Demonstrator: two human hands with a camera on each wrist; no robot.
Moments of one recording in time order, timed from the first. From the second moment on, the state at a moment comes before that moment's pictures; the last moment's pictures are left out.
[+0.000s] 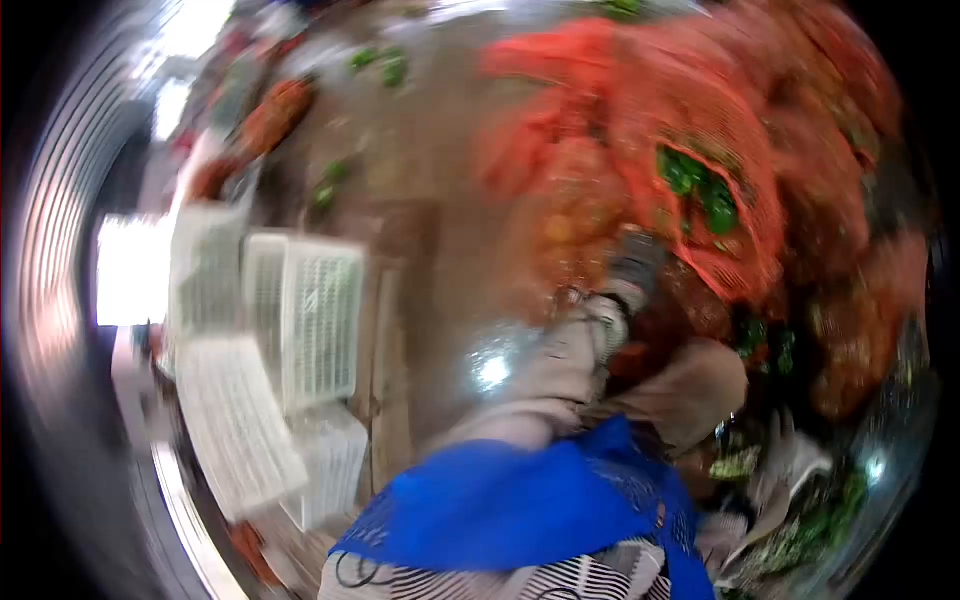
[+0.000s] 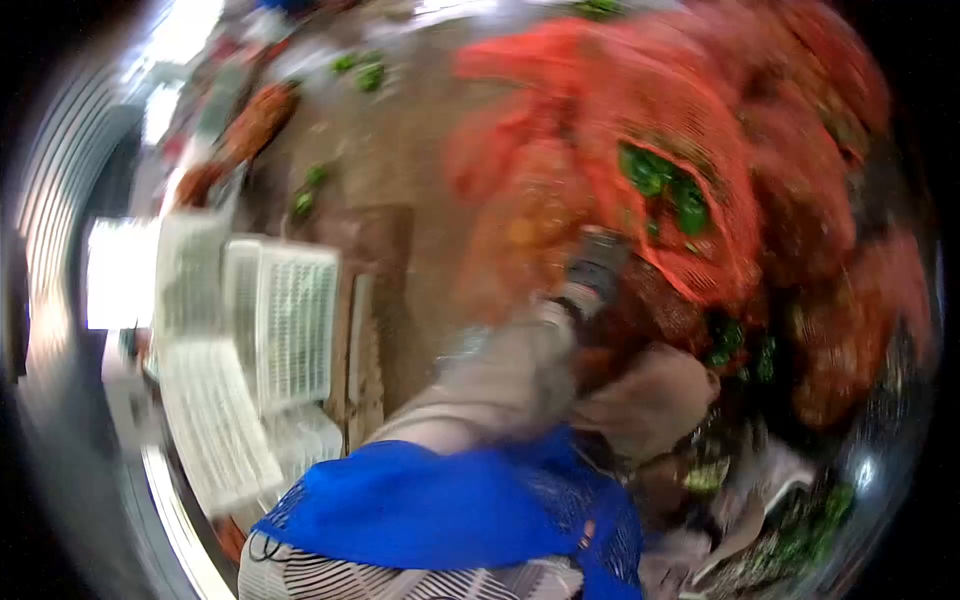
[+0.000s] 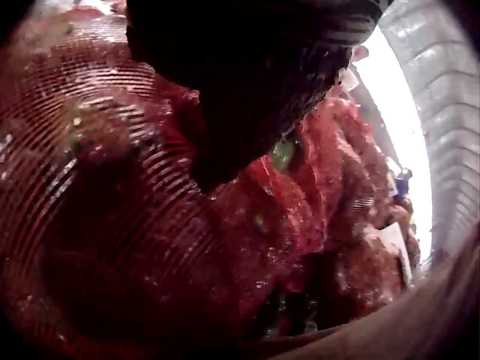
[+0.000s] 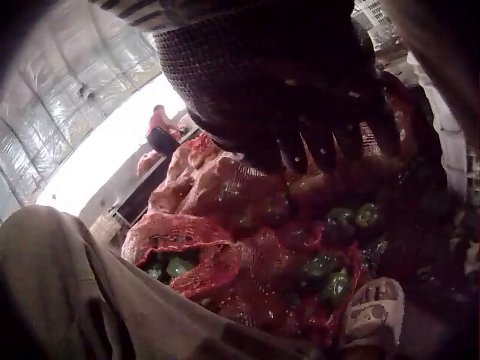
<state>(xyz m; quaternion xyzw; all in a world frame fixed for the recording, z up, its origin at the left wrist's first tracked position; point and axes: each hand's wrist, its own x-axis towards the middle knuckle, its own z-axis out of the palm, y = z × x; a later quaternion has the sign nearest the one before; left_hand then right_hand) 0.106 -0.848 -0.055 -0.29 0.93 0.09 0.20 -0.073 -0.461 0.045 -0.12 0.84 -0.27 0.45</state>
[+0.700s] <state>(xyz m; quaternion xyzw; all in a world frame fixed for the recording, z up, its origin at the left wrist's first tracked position) -0.031 -1.012 -0.129 -0.25 0.96 0.06 0.06 -0.056 -0.379 -0.013 0.03 0.89 -0.36 0.27</state>
